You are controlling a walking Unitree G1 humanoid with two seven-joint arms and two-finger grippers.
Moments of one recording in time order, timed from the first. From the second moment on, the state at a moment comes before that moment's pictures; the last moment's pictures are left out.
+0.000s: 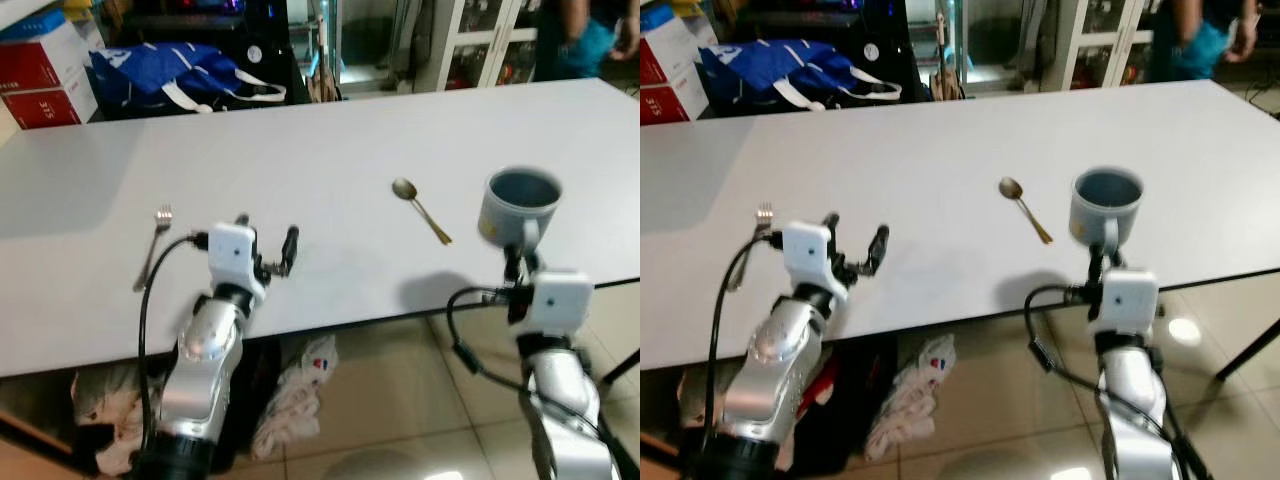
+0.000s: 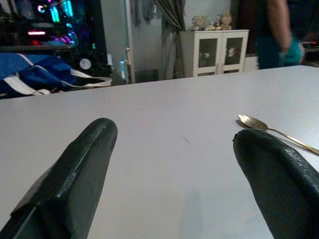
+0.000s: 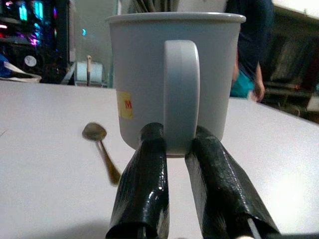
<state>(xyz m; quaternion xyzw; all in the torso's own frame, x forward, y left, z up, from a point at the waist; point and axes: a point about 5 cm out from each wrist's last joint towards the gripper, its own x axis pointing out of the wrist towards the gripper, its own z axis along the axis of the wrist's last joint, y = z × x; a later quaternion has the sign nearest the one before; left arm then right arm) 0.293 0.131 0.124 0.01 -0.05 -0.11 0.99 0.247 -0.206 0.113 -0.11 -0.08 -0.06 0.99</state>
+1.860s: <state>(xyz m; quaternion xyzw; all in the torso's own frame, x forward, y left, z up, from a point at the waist) 0.299 0.113 0.132 0.02 -0.06 -0.12 0.99 0.257 -0.189 0.108 -0.11 -0.06 0.00 0.99</state>
